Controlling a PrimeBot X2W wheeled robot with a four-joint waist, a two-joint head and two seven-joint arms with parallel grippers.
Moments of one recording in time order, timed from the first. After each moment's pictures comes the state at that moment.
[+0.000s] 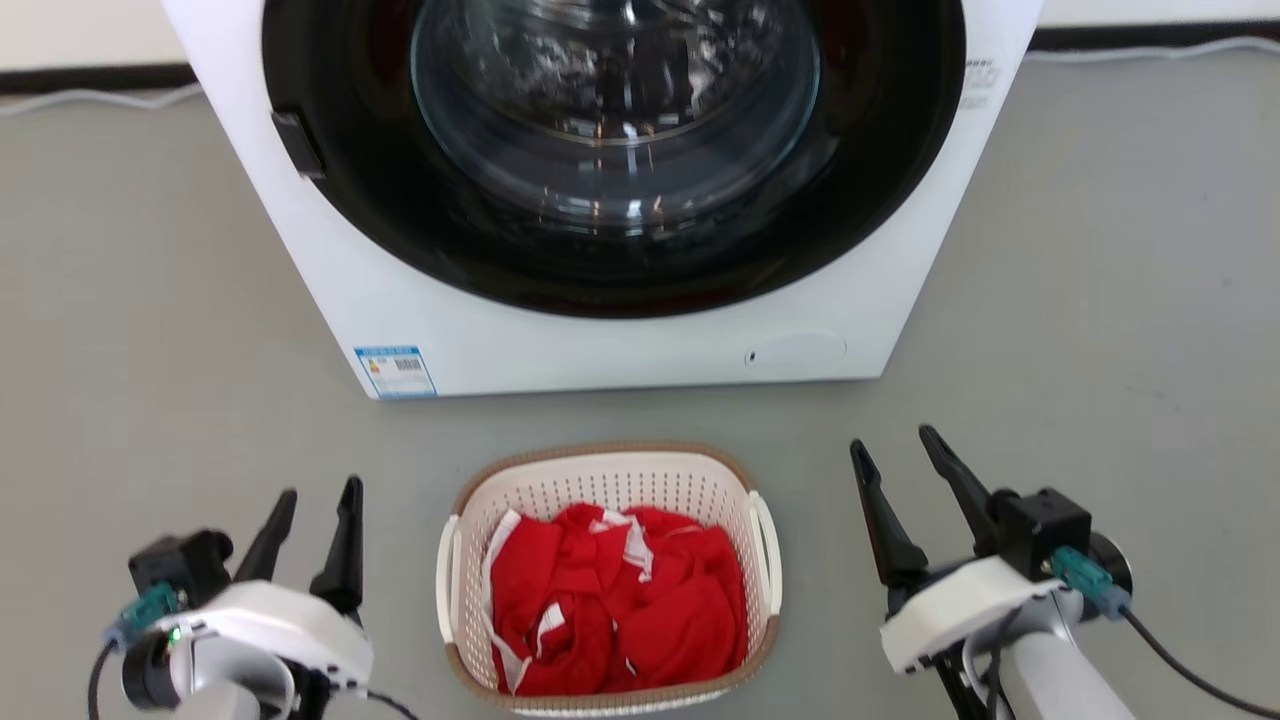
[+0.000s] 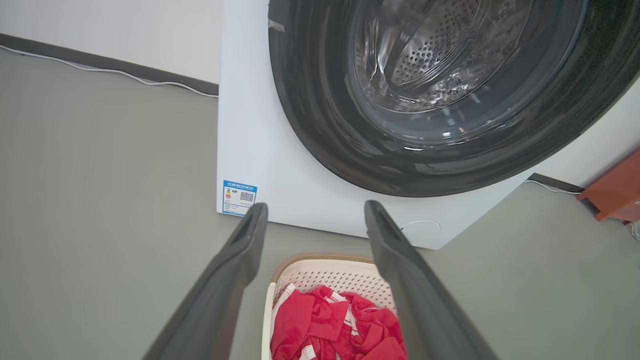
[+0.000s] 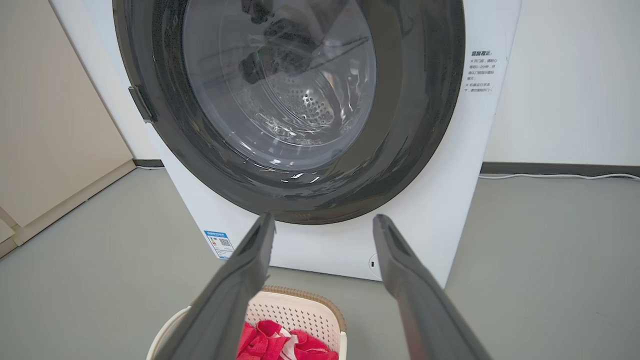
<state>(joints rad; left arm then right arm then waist) -0.26 0.21 -0.12 0.58 -0.54 -0.13 -0.26 -0.27 -0.06 0.15 0.48 0.14 0.12 -0.25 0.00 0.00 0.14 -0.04</state>
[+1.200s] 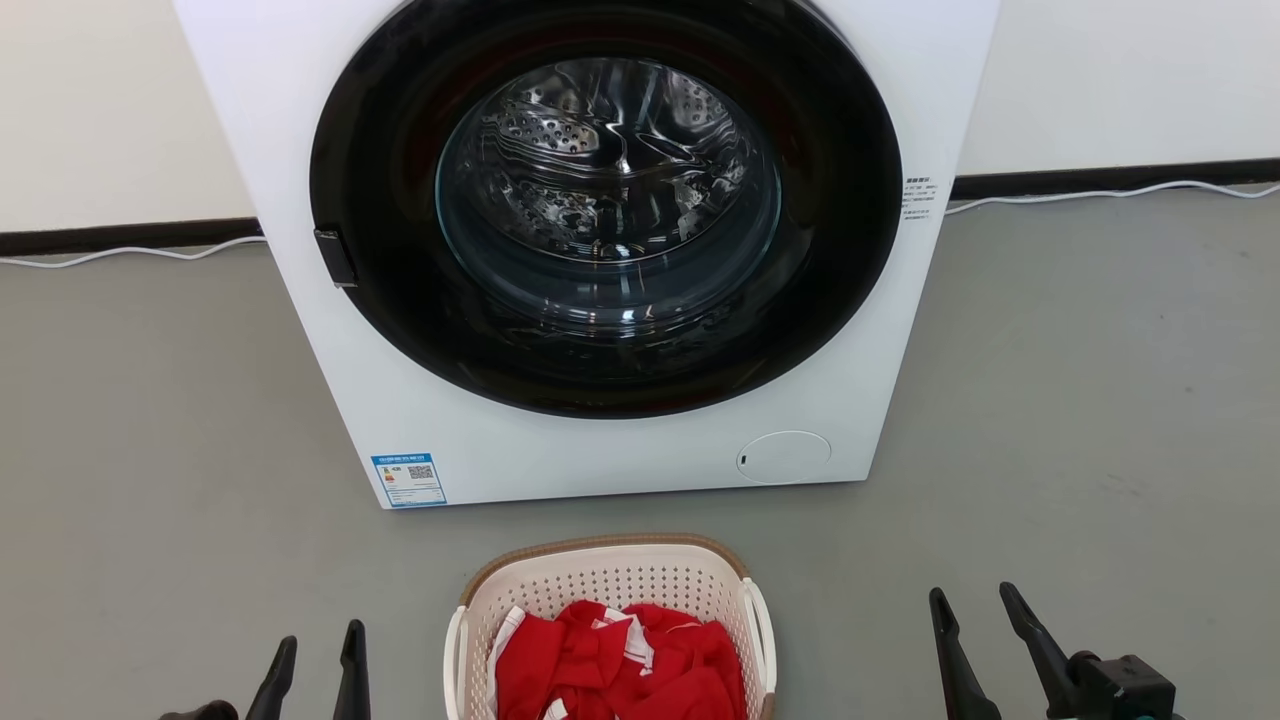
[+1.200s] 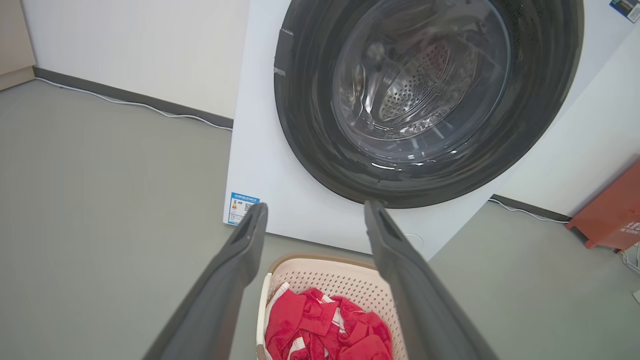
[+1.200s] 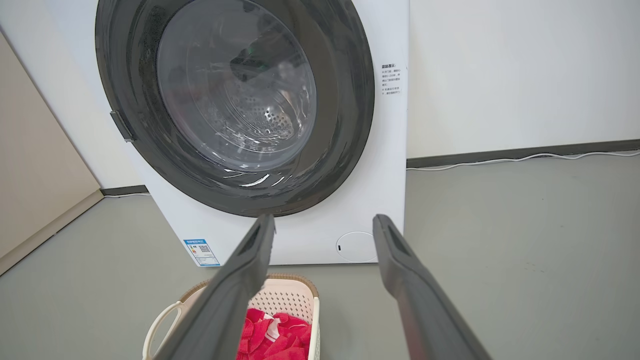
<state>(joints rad) 0.12 0.08 0.06 0.29 -0.39 -0.13 -0.26 0.08 -0.05 0.01 0.30 0.13 0.12 -0.25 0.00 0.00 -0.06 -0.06</state>
